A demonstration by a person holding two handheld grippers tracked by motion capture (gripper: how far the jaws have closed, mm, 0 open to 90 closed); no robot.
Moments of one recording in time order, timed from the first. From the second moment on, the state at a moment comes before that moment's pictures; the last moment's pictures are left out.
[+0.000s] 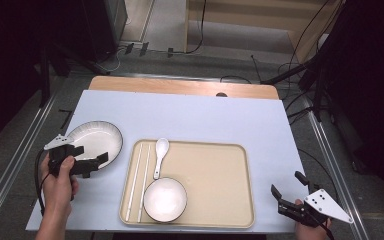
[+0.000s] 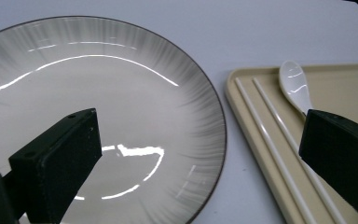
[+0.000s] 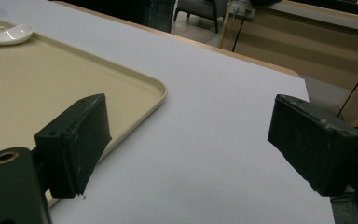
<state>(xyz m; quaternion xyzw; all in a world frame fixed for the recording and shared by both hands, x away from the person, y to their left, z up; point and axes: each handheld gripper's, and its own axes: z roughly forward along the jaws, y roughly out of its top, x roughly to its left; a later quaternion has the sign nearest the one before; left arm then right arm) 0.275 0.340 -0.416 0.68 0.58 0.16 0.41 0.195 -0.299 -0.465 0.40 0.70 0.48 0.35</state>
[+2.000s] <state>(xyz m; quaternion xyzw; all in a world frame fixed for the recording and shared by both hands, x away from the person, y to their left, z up) 0.300 0.441 -0.447 0.54 0.74 0.07 0.39 0.196 -0.297 -0.467 0.41 0.70 0.47 0.35</state>
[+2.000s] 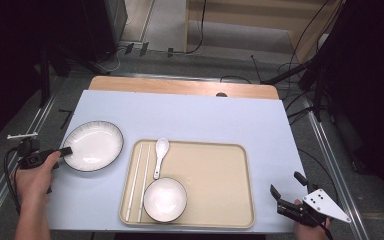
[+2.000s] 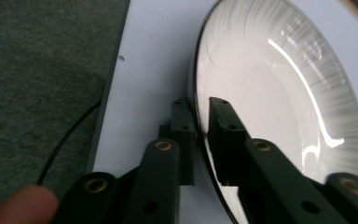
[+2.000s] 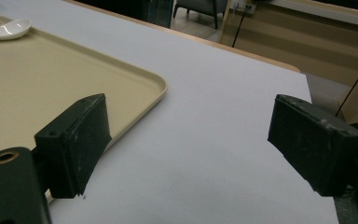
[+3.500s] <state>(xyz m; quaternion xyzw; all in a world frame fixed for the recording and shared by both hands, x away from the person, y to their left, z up) 0.281 0.423 -0.399 0.54 0.67 0.10 0.49 0.197 -0.301 -0.468 0.41 0.69 0.48 0.35</state>
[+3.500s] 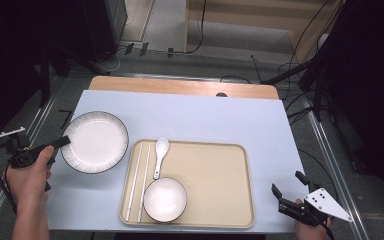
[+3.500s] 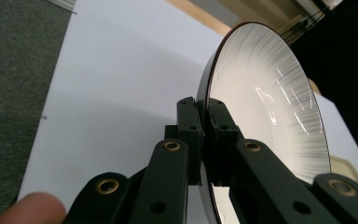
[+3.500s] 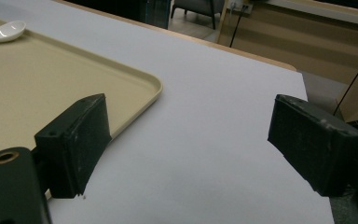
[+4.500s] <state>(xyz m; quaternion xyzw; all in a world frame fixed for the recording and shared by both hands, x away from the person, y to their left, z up) 0.301 0.358 -0.380 0.59 0.62 0.07 0.51 0.201 -0.298 -0.467 0.41 0.69 0.48 0.35</state>
